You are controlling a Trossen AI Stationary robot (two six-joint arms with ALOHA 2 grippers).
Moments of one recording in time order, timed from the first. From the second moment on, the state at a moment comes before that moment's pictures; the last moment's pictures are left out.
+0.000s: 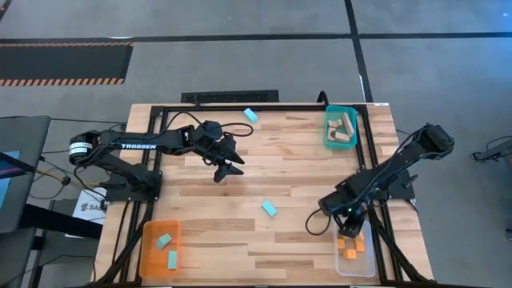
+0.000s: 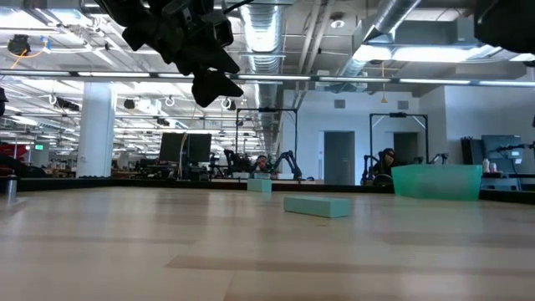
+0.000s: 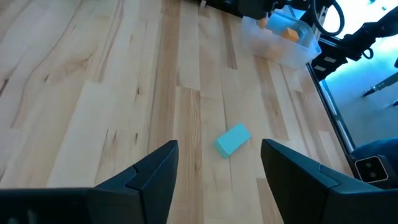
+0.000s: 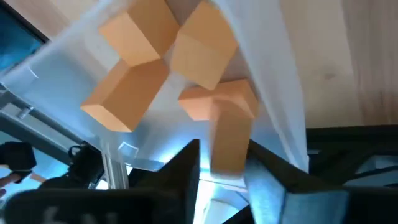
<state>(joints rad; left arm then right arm) 0.25 1.35 0.84 -0.11 0.46 -0.14 0.47 1.33 0.64 -0.83 -0.73 0.99</state>
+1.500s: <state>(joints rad) -0.01 2.06 1.25 -0.08 0.51 0.65 0.30 1.04 0.86 -0.87 -0.63 0.98</state>
